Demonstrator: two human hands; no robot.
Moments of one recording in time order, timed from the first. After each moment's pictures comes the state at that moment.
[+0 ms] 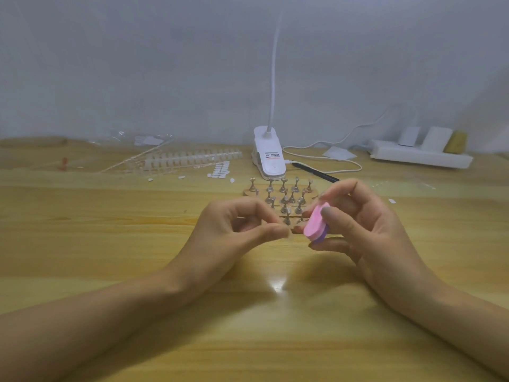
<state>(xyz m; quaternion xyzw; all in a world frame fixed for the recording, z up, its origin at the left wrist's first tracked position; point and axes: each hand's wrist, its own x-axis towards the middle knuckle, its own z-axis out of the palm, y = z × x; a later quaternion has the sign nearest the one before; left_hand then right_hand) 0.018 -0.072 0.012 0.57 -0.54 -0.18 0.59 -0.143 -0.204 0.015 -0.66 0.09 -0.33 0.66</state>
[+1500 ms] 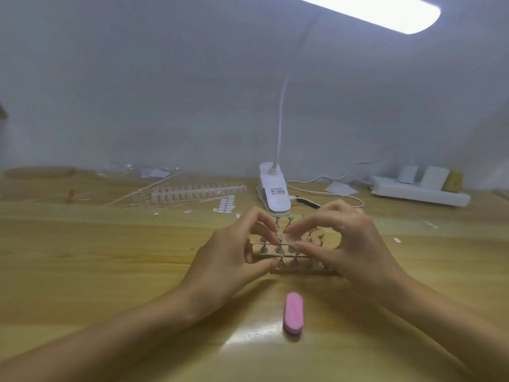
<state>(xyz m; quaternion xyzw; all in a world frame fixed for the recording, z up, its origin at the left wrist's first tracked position) 0.050 -0.086 0.013 0.70 -0.56 -0.07 0.43 -0.101 -0.230 0.036 -0.91 0.10 -0.34 0.21</state>
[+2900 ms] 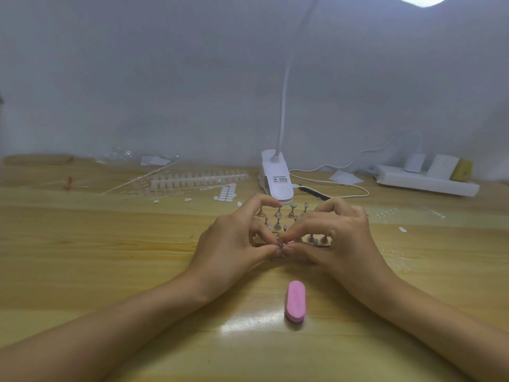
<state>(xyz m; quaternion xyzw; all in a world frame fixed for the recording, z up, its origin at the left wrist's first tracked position) 0.051 -0.100 0.002 0.72 -0.53 -0.06 0.43 -0.092 -0.228 0.008 -0.91 0.10 -0.37 0.17</state>
